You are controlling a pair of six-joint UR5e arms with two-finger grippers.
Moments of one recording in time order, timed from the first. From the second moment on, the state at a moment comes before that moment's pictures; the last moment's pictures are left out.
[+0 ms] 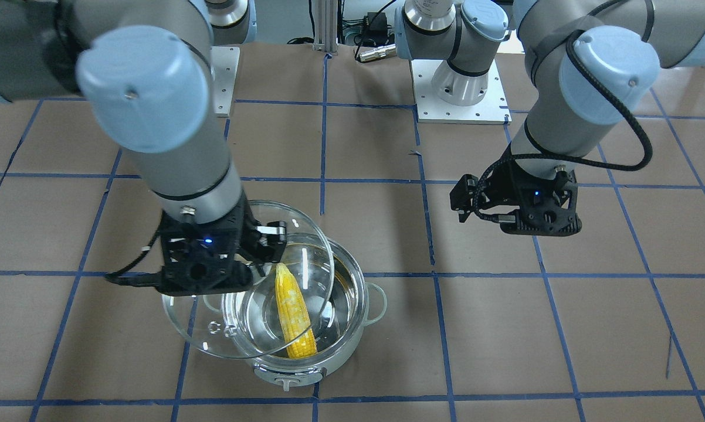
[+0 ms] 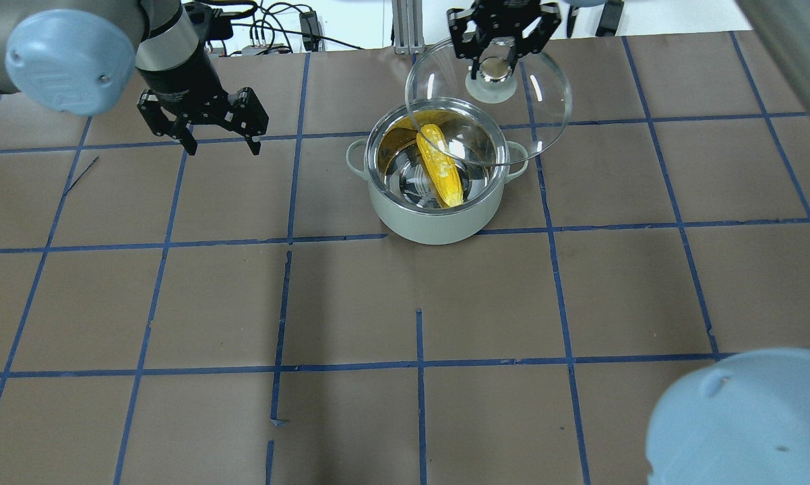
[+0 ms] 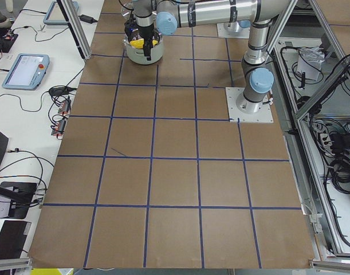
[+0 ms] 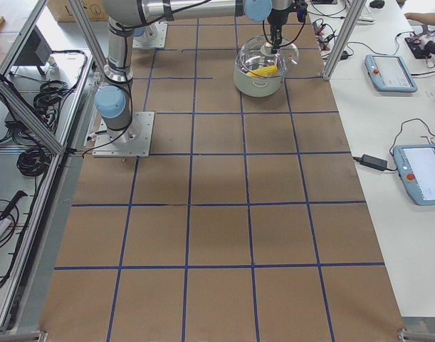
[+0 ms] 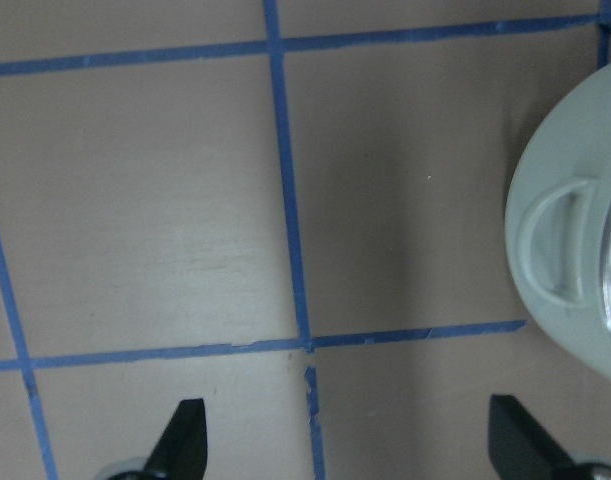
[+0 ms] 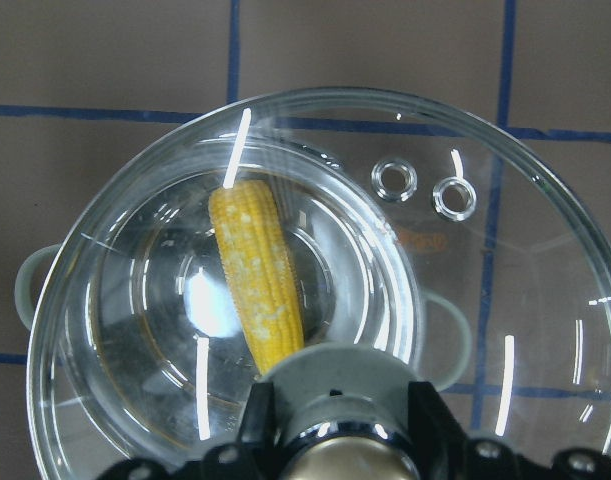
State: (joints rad) left arm -1.54 -1.74 -1.54 -1.48 1.60 0.07; right arm 1.79 -1.09 1.09 -1.63 -1.54 0.15
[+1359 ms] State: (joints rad) left arm -1.54 -1.62 -1.54 -1.55 1.62 -0.05; right arm 1.85 -1.02 1.18 -1.72 -1.54 0.19
